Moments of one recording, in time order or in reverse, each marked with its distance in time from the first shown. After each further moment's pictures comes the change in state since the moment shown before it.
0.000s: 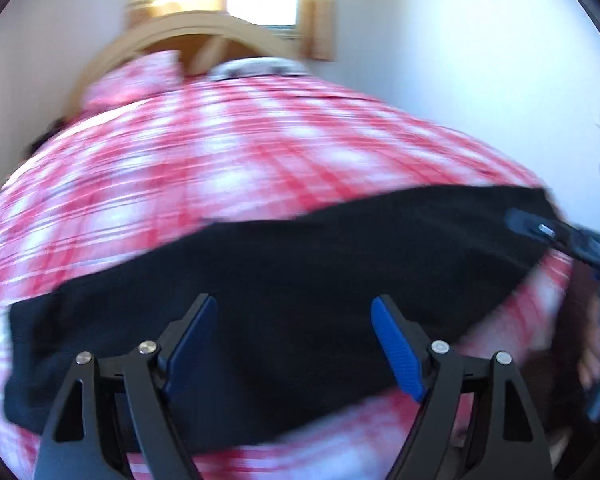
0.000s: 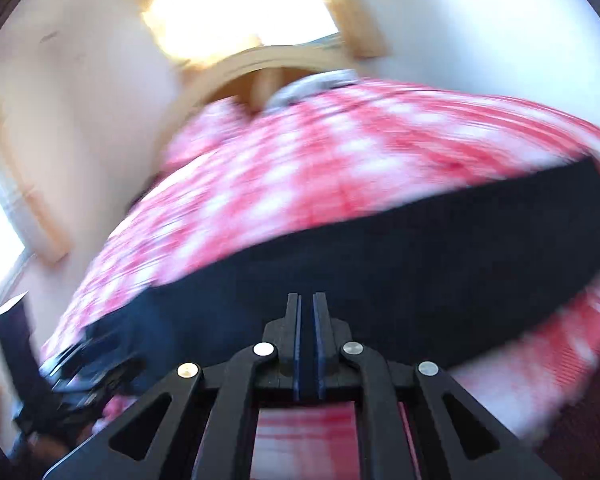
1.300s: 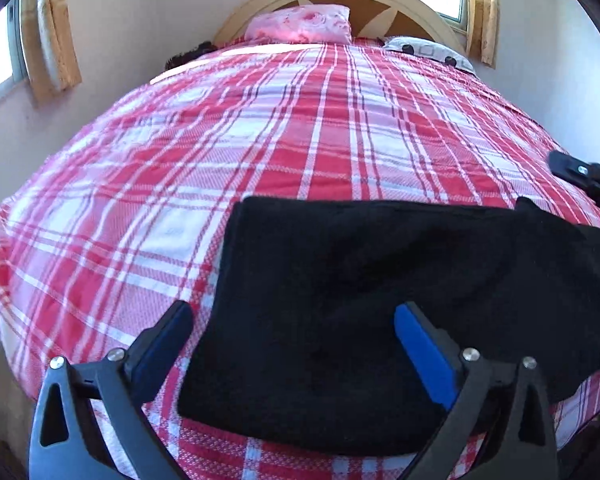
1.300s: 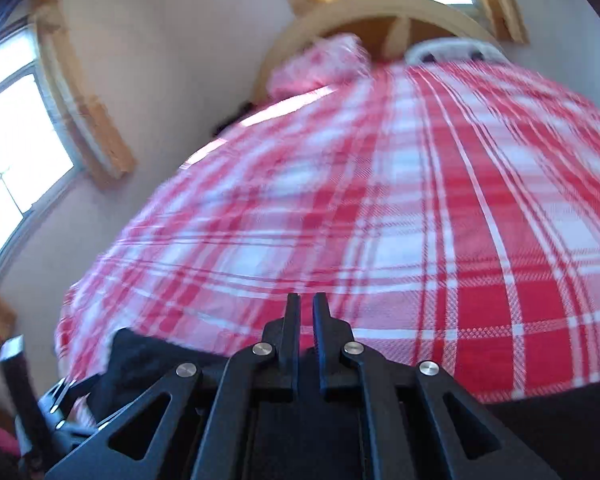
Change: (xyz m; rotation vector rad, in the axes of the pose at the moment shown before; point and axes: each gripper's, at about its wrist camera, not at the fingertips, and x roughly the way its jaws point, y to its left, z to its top) left arm -0.006 0.175 -0.050 -0.293 0.098 0.358; right arm 0.195 0.190 0.022 -0.230 0.150 0.221
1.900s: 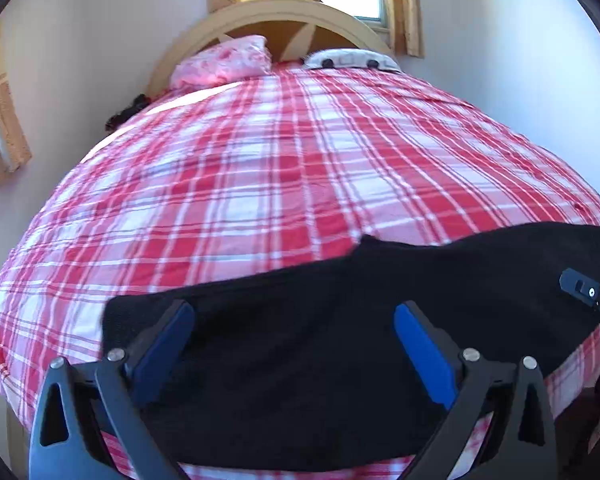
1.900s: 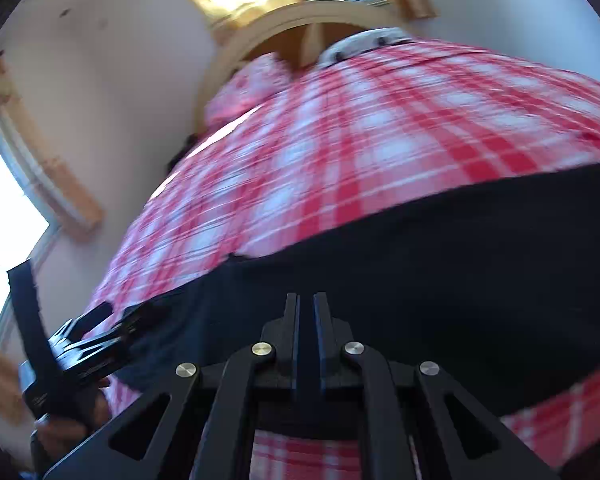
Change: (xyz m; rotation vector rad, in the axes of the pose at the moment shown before) left arm -0.044 -0.126 0.032 0.201 -0.066 -0.130; right arm -0.142 -0.067 -0.078 0.297 -0.042 -0.194
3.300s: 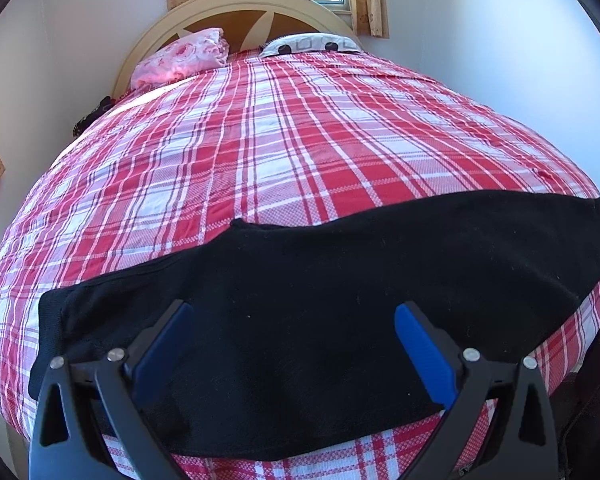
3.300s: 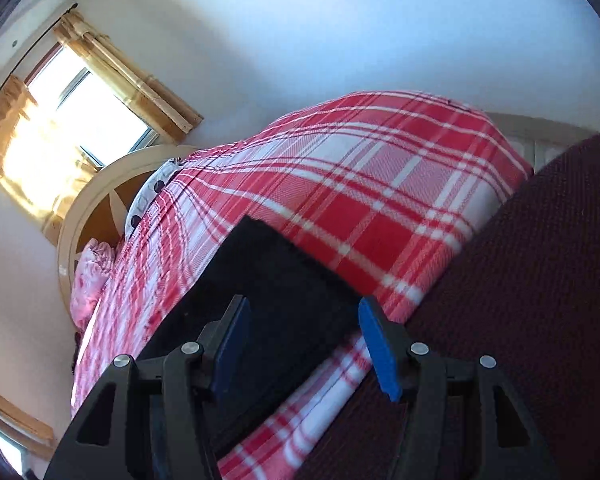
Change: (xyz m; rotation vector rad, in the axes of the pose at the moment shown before) left arm 0.001 -0.090 -0.008 0.065 0.042 -0.046; right arm -0.188 -0.361 0.027 0.567 -0.356 -0.373
